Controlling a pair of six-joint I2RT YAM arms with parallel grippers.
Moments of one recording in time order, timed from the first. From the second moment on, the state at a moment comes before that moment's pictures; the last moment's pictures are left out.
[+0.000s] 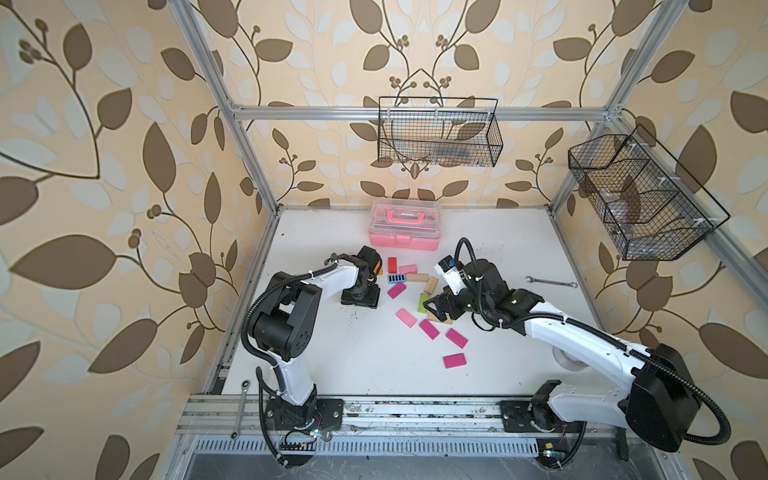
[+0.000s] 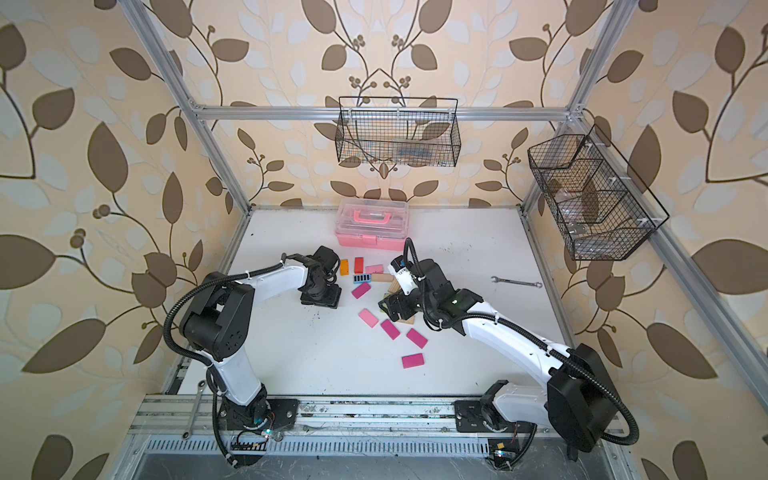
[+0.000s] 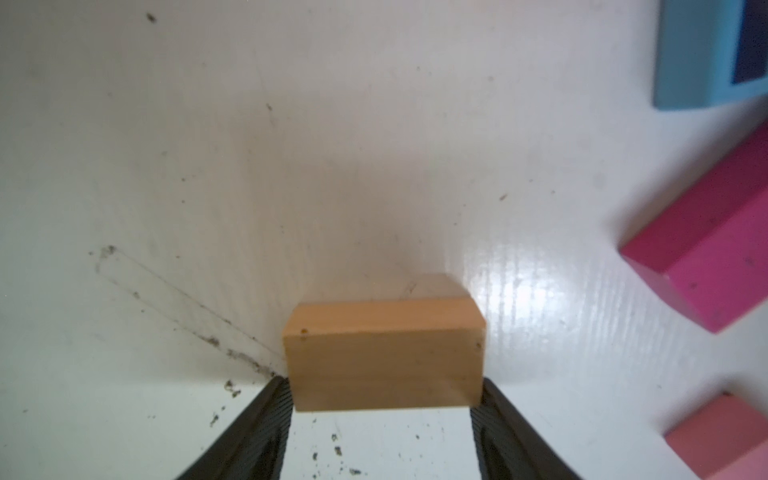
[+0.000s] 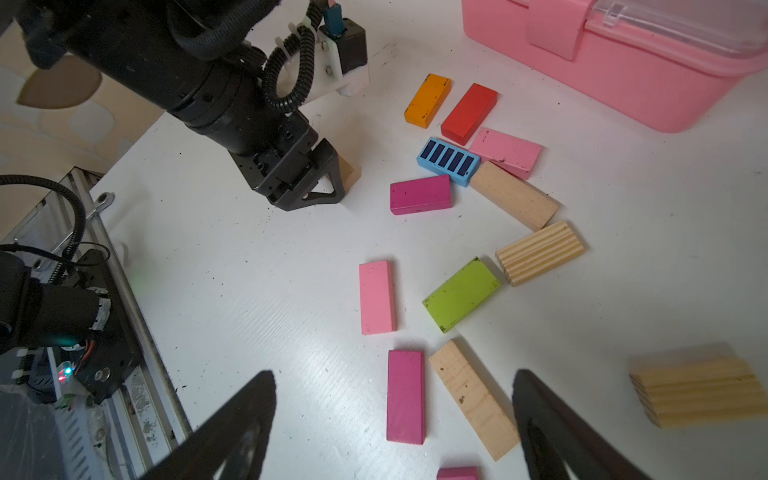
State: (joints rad) left arm -0.39 1.79 1.12 -0.73 -0.04 -0.30; right arm 0.65 1.27 0.84 -0.29 -0.19 0.17
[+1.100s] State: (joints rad) left arm -0.24 1.85 1.18 -0.71 -0.13 -0.27; right arm 0.77 1.45 0.83 -0.27 -0.20 0.15
